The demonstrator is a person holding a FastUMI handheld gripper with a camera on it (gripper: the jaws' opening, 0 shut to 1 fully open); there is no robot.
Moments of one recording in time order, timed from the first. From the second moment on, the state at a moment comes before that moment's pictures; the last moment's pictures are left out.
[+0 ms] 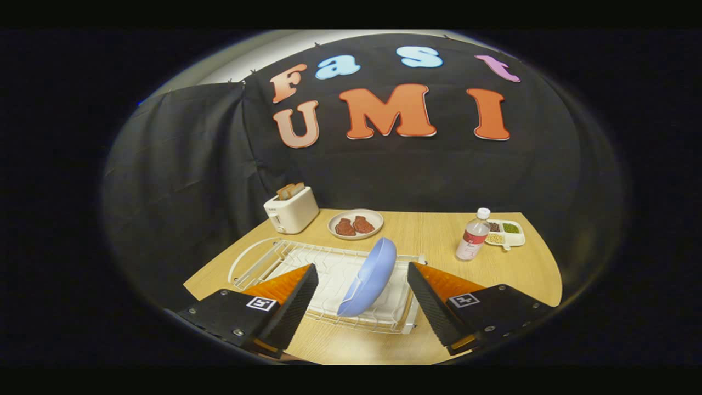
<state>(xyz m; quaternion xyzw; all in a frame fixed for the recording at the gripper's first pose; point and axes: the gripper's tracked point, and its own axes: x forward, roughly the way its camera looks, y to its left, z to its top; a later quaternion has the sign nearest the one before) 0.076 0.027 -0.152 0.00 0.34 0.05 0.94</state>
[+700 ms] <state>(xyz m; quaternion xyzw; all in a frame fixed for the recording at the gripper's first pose) 0.111 0.004 -0.242 0.00 0.46 -0.01 0.89</state>
